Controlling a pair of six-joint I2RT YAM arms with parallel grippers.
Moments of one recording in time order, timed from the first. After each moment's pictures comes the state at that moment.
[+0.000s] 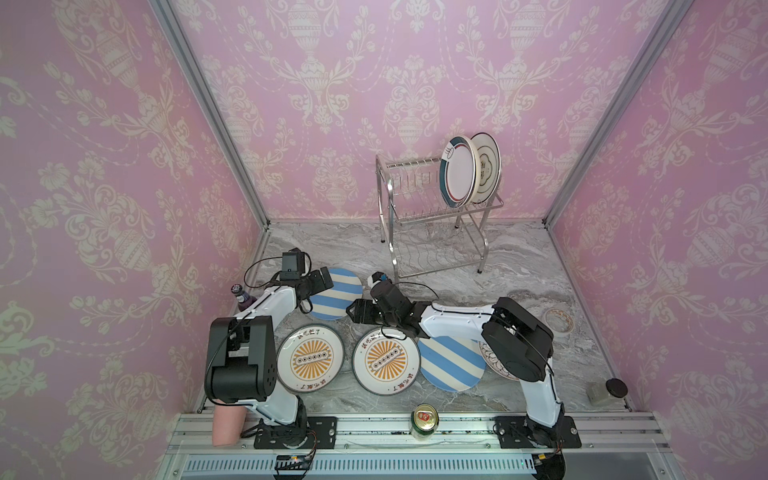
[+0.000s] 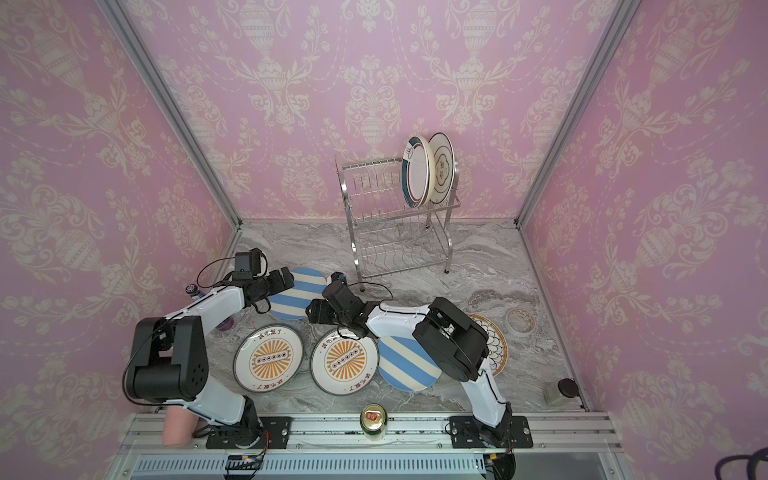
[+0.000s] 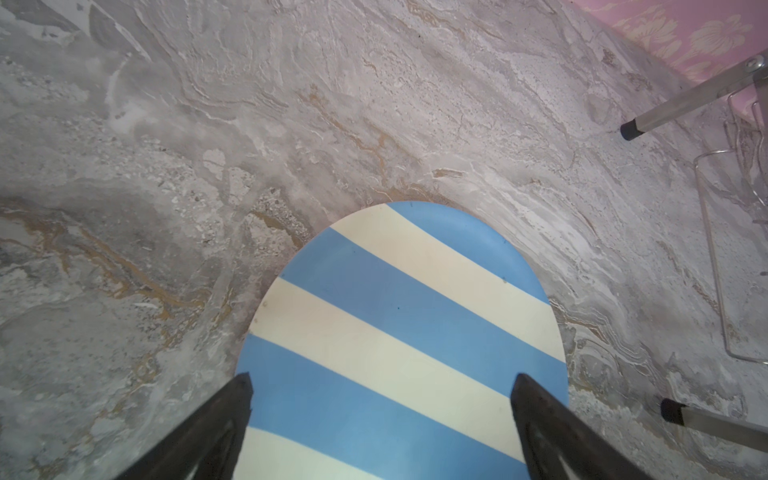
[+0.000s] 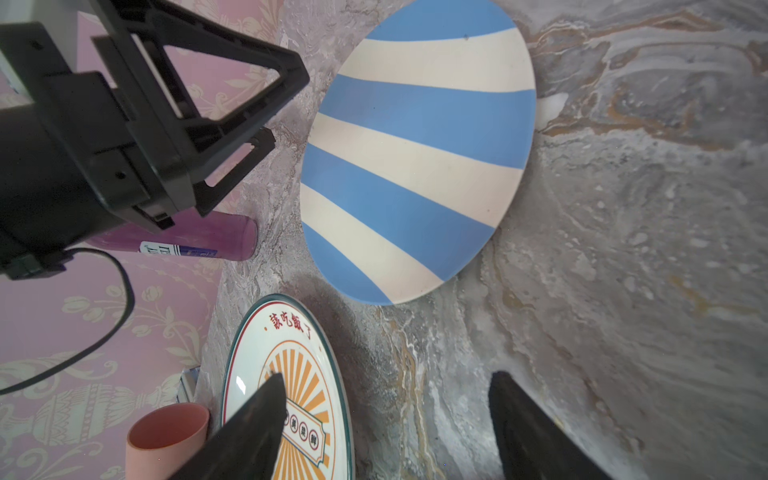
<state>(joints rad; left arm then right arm) 0.07 1.59 0.91 -0.18 0.10 -0.36 0.94 2.05 1.32 0.12 -0.05 0.90</state>
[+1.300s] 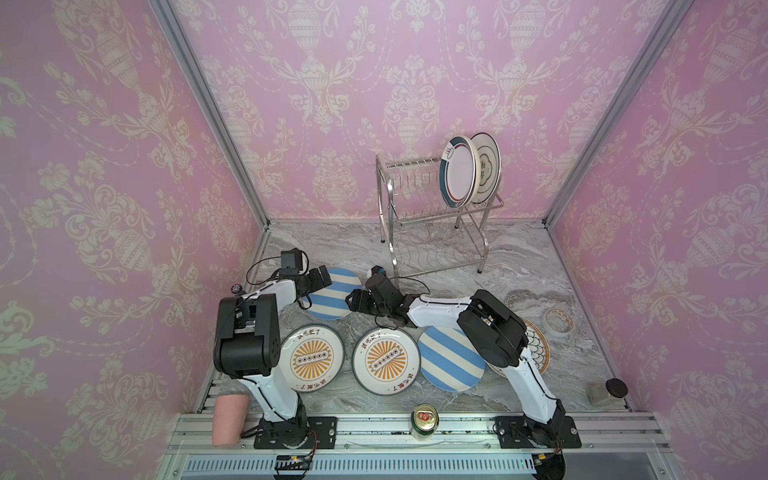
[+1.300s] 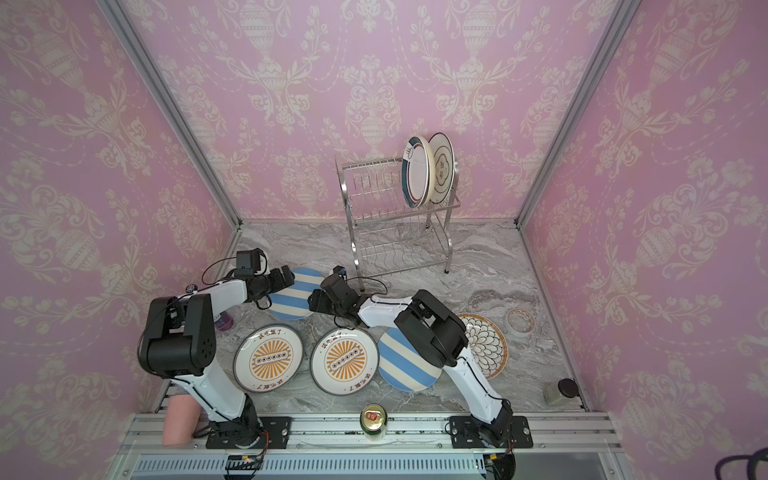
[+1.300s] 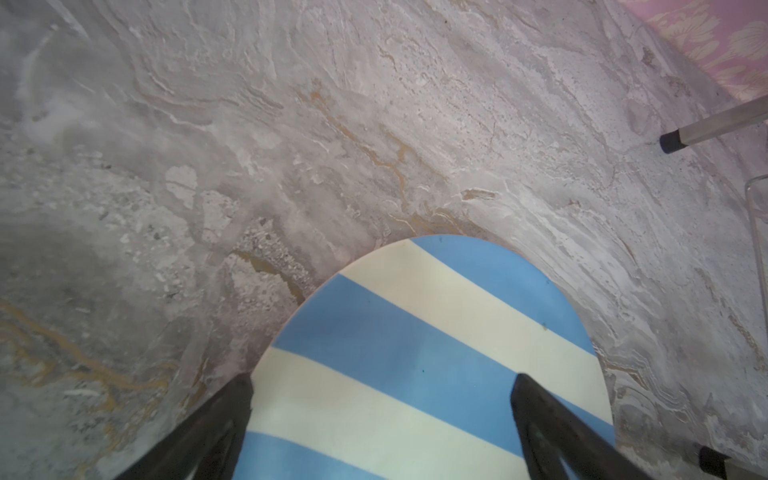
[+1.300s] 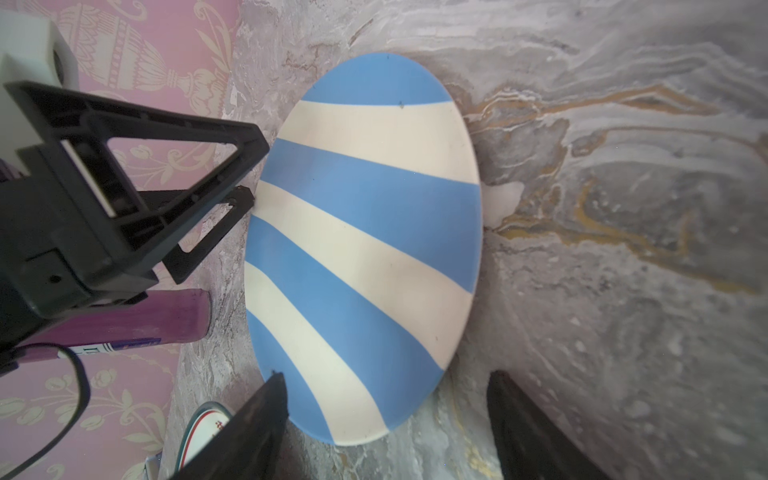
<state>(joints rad) 0.11 1.75 0.98 -0.12 0.16 -0.35 0.88 2.26 1.50 0.14 -0.03 0.94</state>
